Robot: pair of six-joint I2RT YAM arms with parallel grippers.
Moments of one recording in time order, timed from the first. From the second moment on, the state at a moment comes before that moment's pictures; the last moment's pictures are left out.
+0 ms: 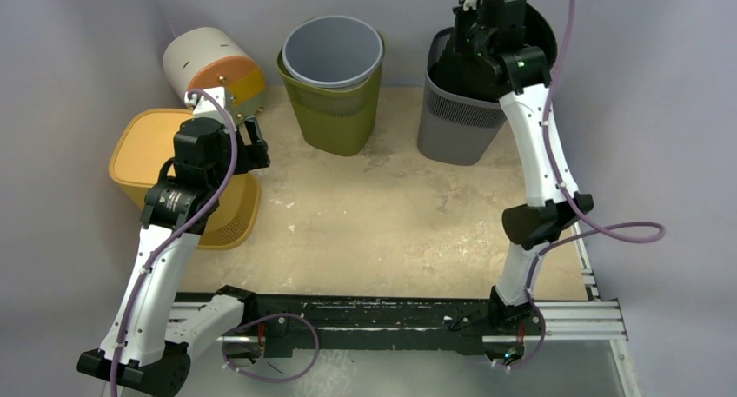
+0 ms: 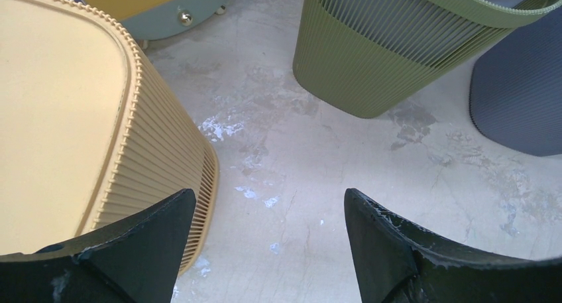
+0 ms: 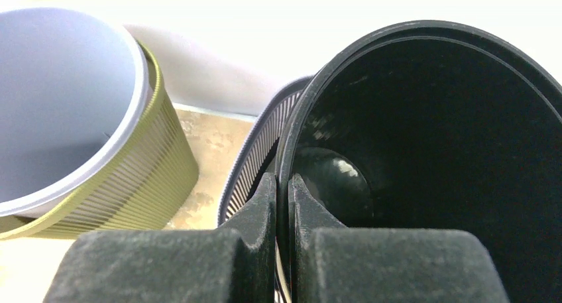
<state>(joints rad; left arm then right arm) -0.25 0.96 1.29 -0.77 -0.24 -0.27 0.29 1.92 2.42 -0.76 0.19 -0.04</state>
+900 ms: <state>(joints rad) -0.25 1.00 1.49 -0.83 -0.26 -0.29 0.29 1.26 2.24 -0.70 -0.24 0.04</state>
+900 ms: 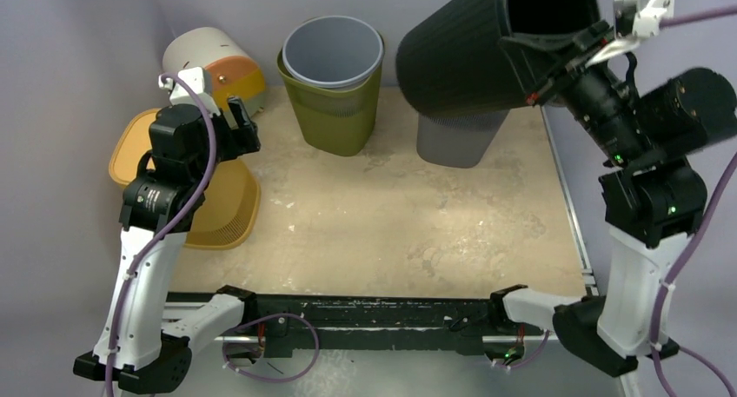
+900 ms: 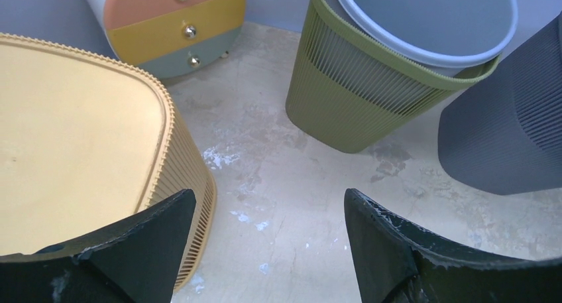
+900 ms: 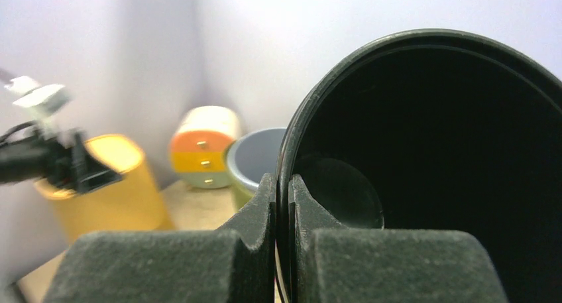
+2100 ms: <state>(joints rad) -0.25 0.94 1.56 -0.91 -0.23 -0.41 0.74 1.10 1.12 0.06 -0.50 0.52</state>
